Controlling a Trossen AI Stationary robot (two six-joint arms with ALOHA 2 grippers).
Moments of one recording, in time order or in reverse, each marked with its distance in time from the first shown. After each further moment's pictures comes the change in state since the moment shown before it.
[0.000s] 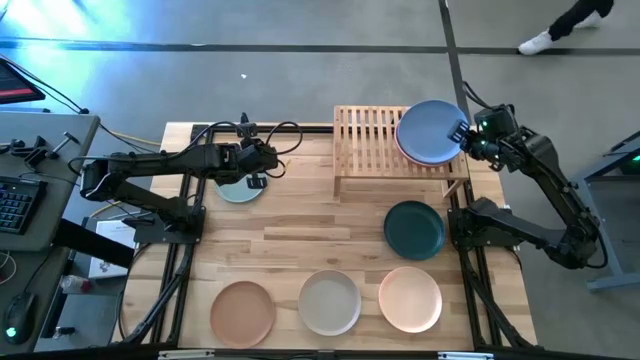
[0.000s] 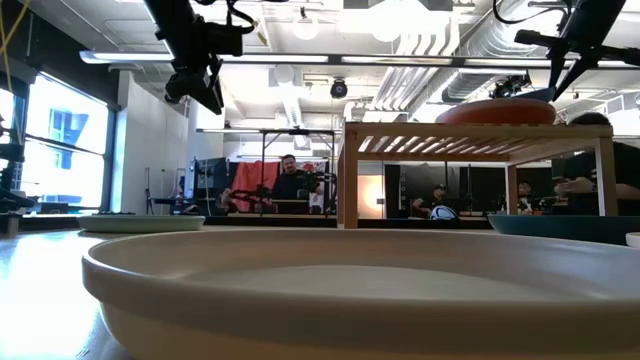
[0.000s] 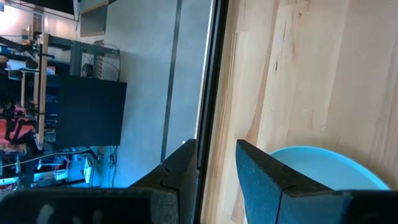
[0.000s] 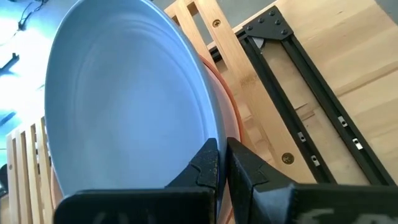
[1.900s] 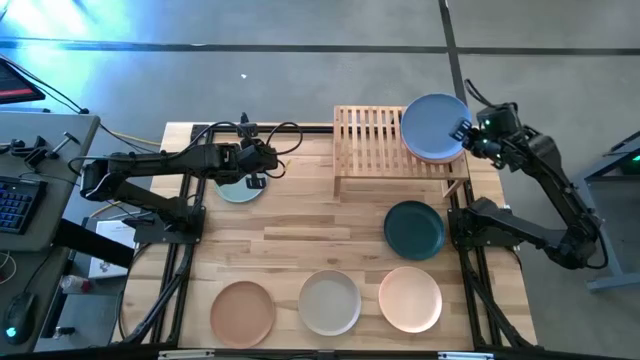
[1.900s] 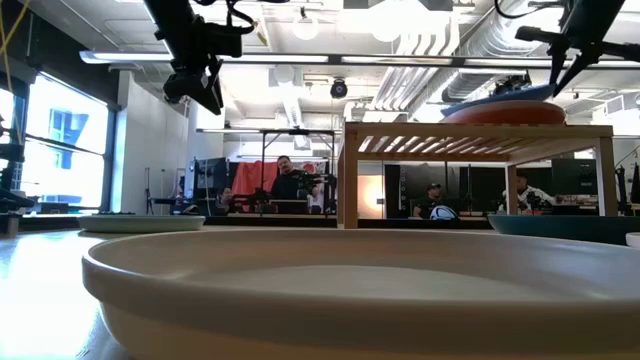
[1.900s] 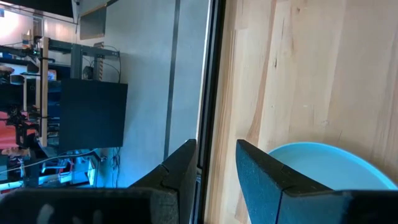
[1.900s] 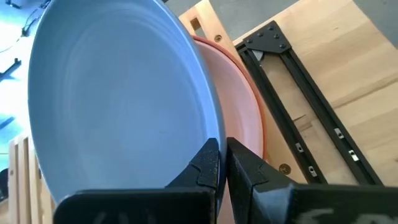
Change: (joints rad) left arm 0.000 0.000 0.000 -0.006 0.000 0.026; right arm 0.000 -0.001 0.016 0.005 0.030 -0.028
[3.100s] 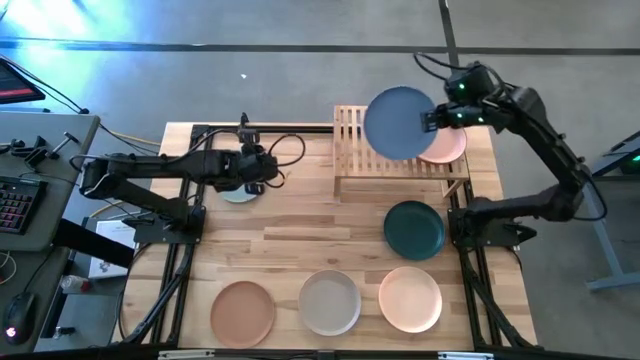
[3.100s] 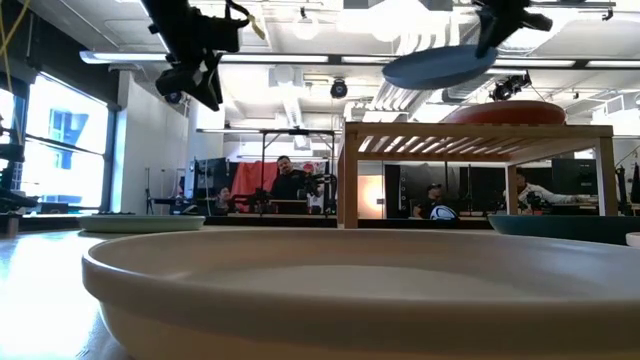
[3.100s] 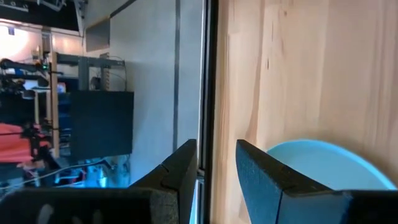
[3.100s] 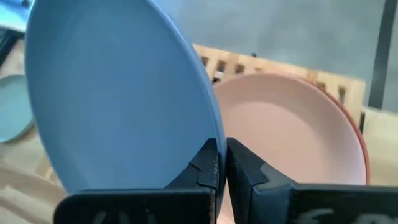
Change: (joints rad) left arm -0.071 0.000 0.000 -0.024 -0.041 -0.001; right arm 0.218 0.418 0.519 -0.115 -0.085 -0.542
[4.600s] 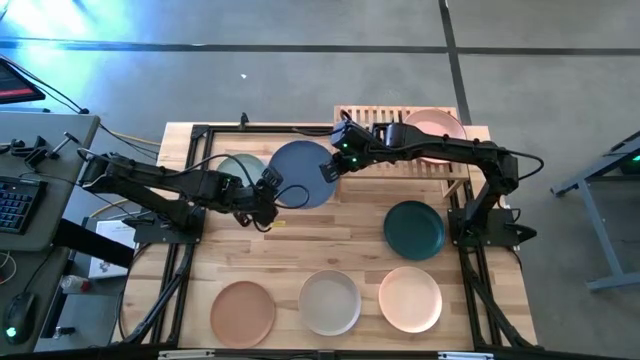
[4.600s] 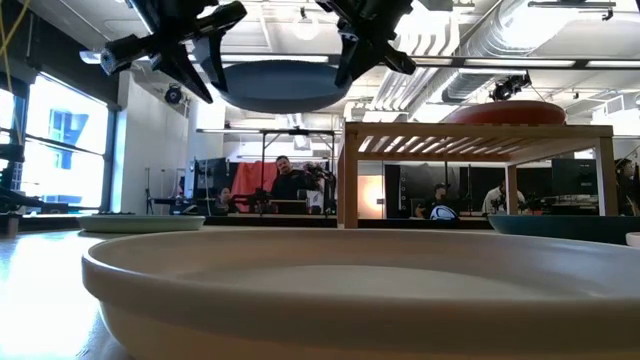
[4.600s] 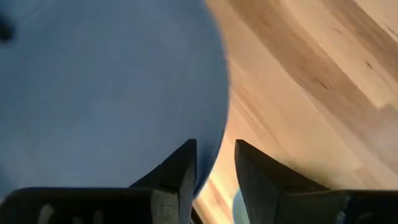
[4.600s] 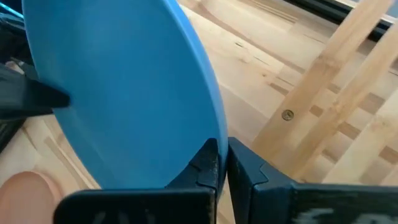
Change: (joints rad) left arm -0.269 0.001 0.000 -0.026 0.252 0.367; right arm 0.562 0.565 0.129 0.404 -0.028 0.238
